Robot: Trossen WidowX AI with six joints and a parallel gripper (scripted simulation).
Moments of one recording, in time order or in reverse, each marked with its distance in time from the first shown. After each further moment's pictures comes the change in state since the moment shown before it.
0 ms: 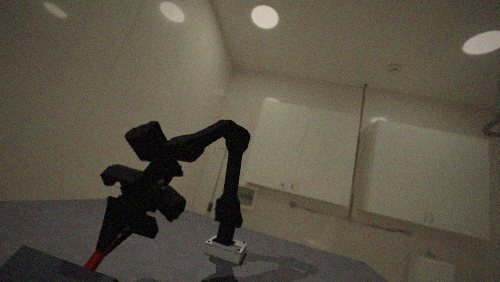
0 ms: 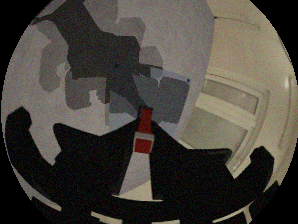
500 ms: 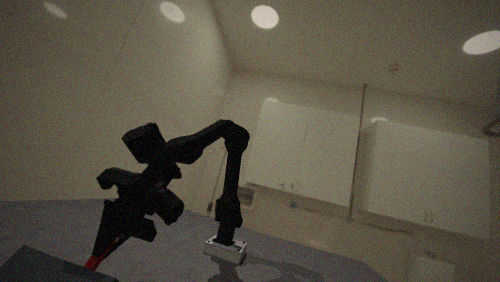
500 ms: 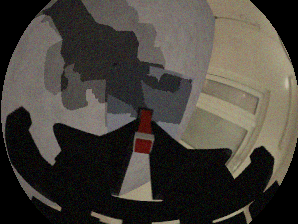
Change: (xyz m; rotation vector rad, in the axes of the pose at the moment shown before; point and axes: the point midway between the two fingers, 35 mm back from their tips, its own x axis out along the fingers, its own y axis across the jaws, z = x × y) arm 0.007 0.000 0.000 0.000 0.000 0.001
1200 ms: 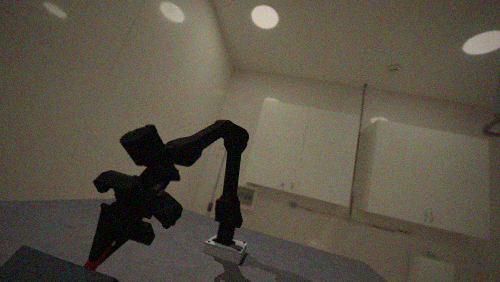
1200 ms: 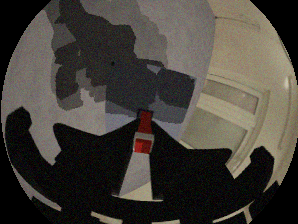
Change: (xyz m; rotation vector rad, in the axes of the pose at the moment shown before) arm 0.007 0.000 0.000 -0.001 0.000 -0.003
